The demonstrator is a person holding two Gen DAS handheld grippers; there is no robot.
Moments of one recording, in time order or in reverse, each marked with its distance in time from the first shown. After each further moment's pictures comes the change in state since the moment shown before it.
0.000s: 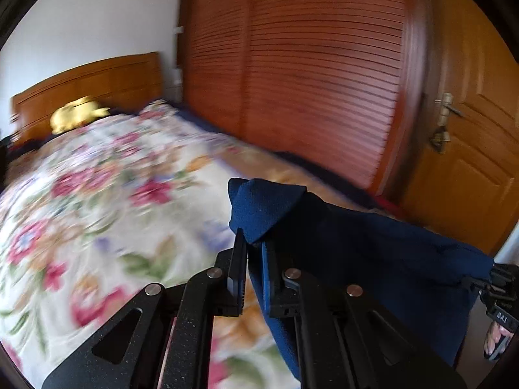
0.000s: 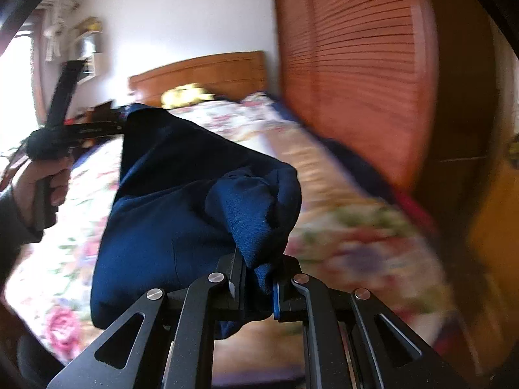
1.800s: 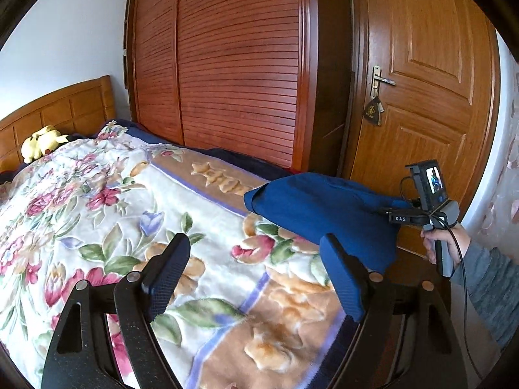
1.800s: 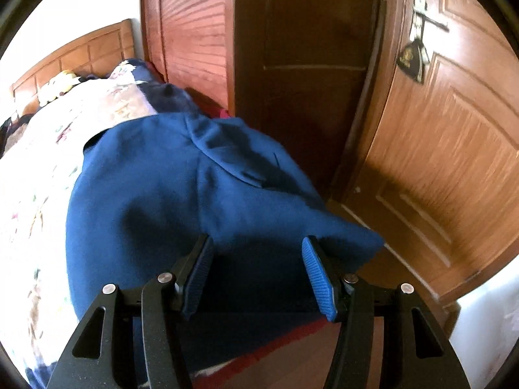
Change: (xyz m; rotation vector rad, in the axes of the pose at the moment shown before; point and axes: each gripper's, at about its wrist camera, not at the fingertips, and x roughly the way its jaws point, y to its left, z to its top) left arm -0.086 -0.117 -0.078 0.140 -0.028 -0.112; right arm 0.028 -0.149 -0.066 0.220 0.211 -0.408
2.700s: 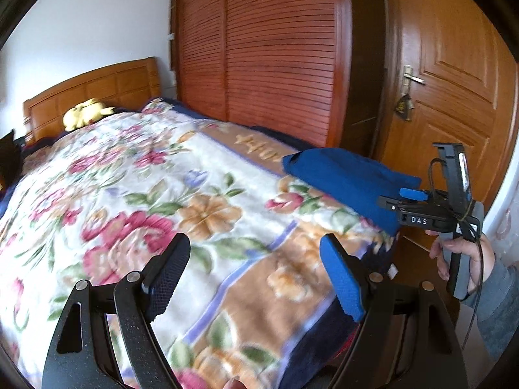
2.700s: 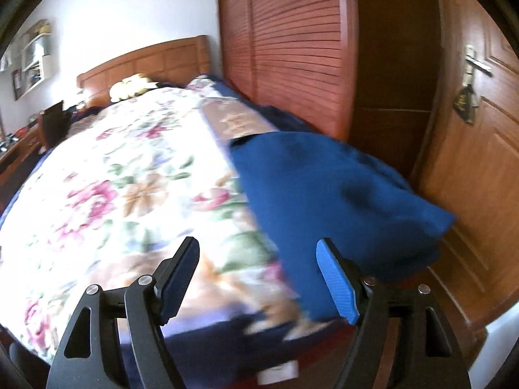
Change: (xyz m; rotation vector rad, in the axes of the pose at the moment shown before) left arm -0.079 0.008 -0.075 -0.108 0.045 0.180; right arm -0.112 0.126 -0.064 -0.107 -0.124 0.258
